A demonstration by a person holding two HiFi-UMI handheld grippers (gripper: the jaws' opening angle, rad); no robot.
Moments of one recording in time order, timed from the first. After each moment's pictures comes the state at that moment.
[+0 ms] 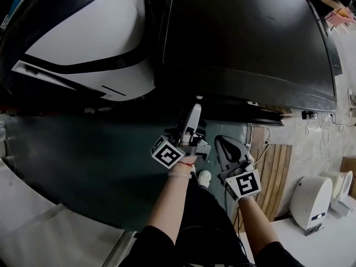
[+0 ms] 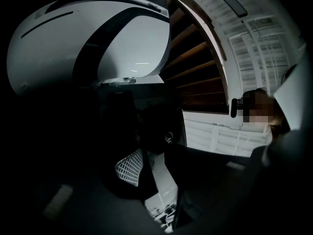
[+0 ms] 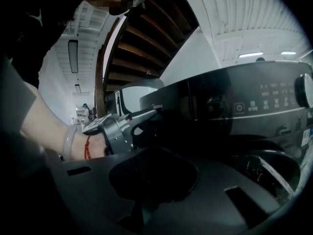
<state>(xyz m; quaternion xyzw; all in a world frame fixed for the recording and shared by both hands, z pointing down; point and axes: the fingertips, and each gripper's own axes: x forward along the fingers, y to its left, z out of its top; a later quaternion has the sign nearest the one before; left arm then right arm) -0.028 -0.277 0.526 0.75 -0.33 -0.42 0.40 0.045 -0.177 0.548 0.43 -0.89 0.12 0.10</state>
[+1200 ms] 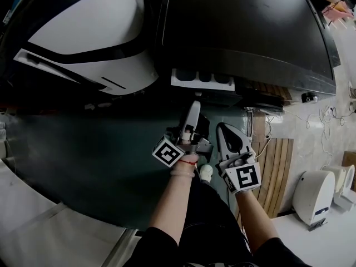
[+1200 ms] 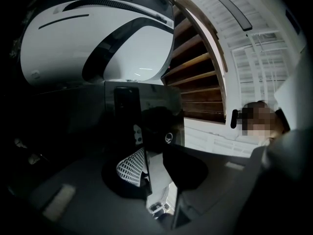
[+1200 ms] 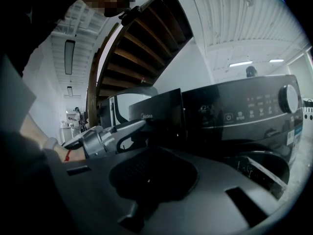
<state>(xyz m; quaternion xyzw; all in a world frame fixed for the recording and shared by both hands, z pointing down) -0.026 -0.233 0.525 0.72 -0.30 -0.47 0.42 0.051 -0.164 0.532 0.48 -0.87 0.10 0.06</state>
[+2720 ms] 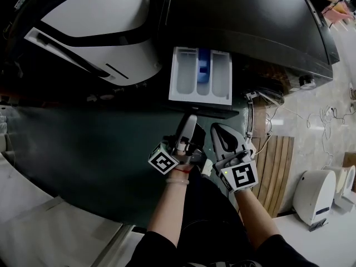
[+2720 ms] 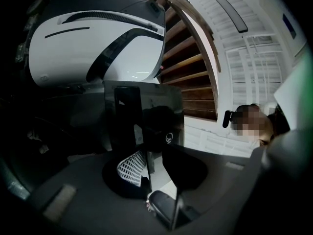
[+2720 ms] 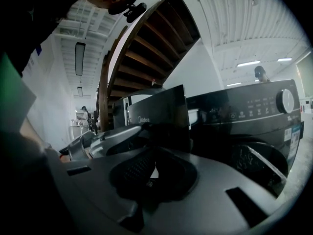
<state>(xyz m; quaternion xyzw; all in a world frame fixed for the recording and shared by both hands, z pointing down) -0.034 -0.134 0.530 0.74 -0.28 -0.46 0.41 0.032 -0.099 0.526 0.44 -0.89 0.09 0.06</state>
